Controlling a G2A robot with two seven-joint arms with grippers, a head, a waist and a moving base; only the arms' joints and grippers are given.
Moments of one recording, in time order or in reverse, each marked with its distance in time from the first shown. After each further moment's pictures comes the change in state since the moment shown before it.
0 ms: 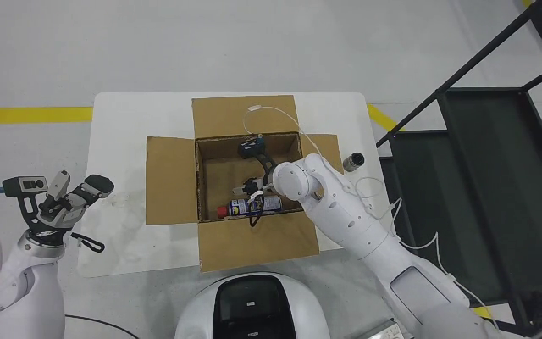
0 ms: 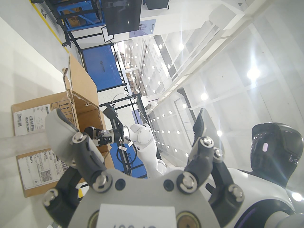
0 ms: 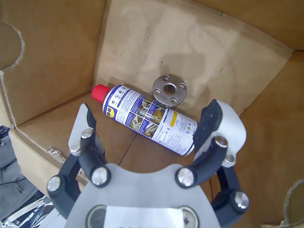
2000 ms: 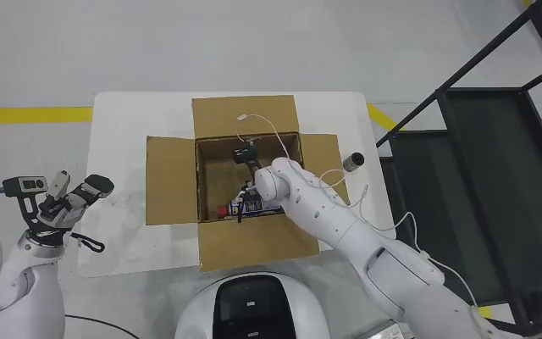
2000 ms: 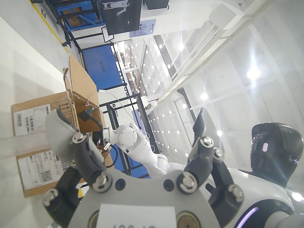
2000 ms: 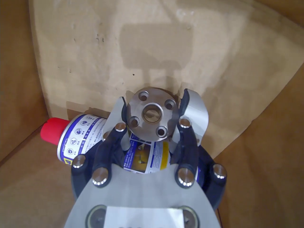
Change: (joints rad) left arm 0.000 0.000 0.000 0.000 0.000 0.000 0.000; right arm 0.147 -0.137 -0.194 0.373 -0.023 0.150 -0.139
